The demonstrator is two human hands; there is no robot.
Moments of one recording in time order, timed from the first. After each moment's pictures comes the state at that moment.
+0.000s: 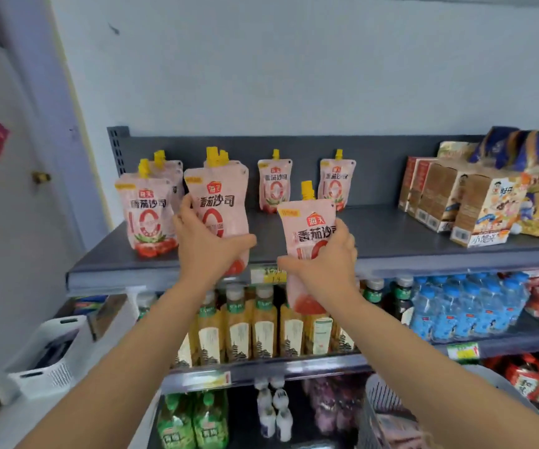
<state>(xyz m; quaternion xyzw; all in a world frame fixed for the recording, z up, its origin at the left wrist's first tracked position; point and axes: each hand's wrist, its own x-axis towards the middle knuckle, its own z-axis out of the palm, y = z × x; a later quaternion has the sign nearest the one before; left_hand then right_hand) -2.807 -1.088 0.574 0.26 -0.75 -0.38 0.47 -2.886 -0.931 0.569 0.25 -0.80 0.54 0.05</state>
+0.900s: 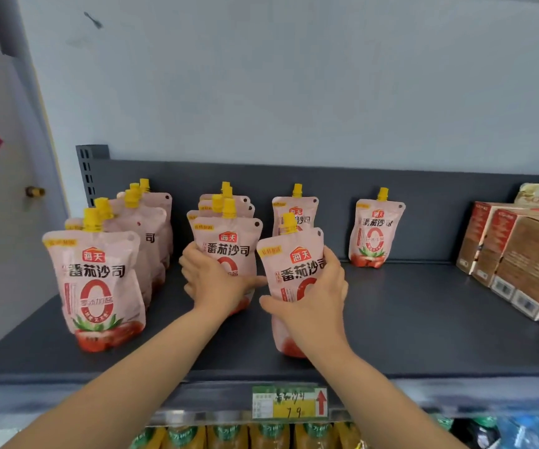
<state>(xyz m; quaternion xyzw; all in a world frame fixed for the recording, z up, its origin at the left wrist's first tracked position) -2.973 -1.213 0.553 0.40 -0.73 -0.34 0.45 -3.007 -1.071 0.557 0.30 -0.76 0.57 0.07</state>
